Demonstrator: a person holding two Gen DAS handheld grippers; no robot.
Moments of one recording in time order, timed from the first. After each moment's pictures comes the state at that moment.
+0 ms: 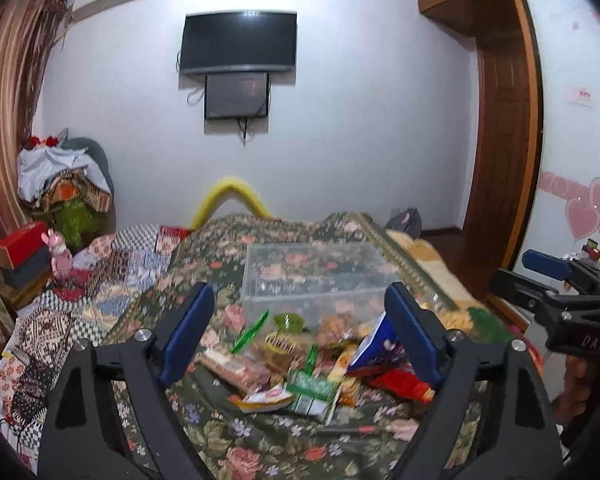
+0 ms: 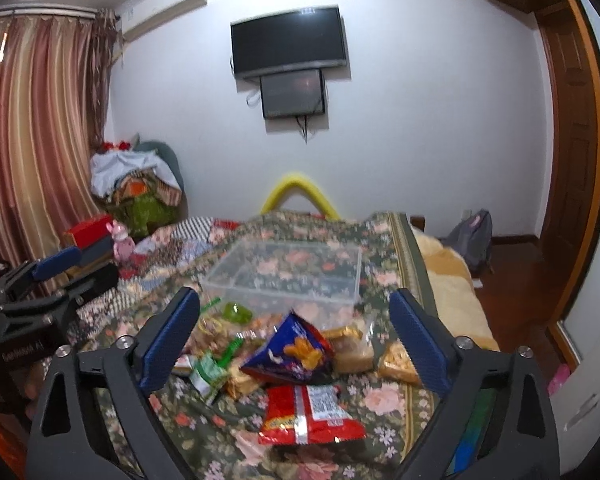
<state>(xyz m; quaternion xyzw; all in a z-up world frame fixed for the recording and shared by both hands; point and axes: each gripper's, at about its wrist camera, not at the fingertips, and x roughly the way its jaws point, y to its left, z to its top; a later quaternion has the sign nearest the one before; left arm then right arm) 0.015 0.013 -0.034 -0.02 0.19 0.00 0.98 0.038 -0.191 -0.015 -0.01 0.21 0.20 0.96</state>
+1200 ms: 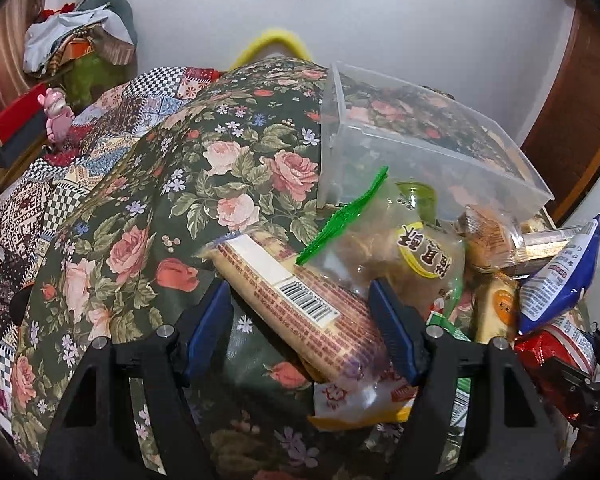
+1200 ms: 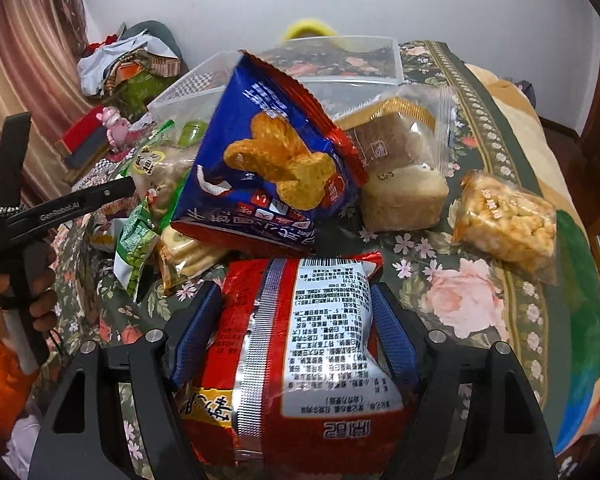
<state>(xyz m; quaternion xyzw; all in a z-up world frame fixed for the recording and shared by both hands) 0.144 0.097 -0.190 -0.10 0.41 0.06 0.90 0.109 -0.180 -0.144 -0.02 0.46 0.24 0.86</state>
